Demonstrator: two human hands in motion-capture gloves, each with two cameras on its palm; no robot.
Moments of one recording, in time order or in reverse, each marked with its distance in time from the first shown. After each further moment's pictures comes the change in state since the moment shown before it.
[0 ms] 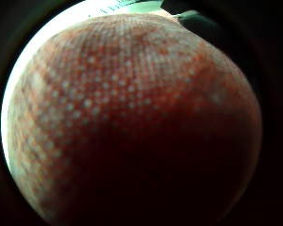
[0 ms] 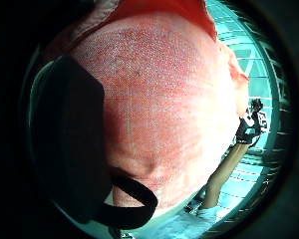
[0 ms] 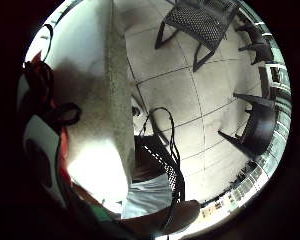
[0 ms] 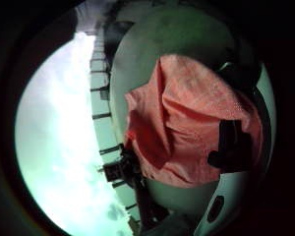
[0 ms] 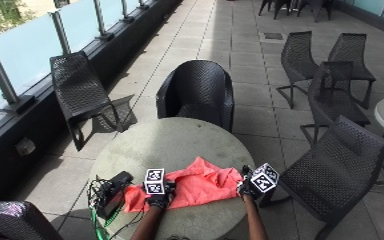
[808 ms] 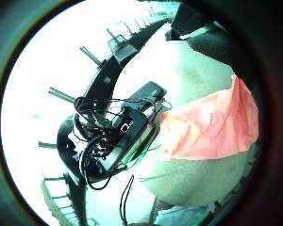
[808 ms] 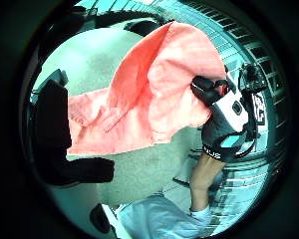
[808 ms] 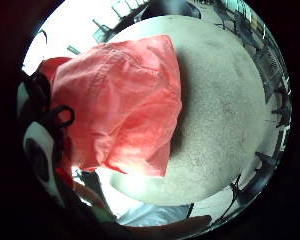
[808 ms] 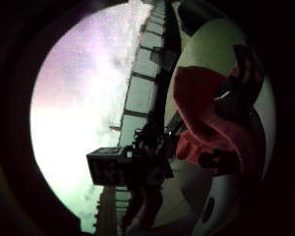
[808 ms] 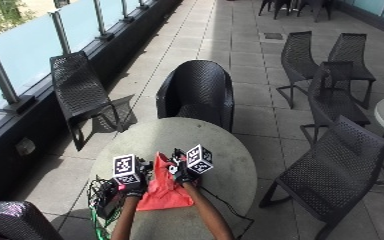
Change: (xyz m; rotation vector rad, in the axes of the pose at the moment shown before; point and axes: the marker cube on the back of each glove) left arm -0.075 0.009 -0.120 0.199 0.075 -0.143; right arm -0.262 0.070 0.086 0.131 -0.191 -0.608
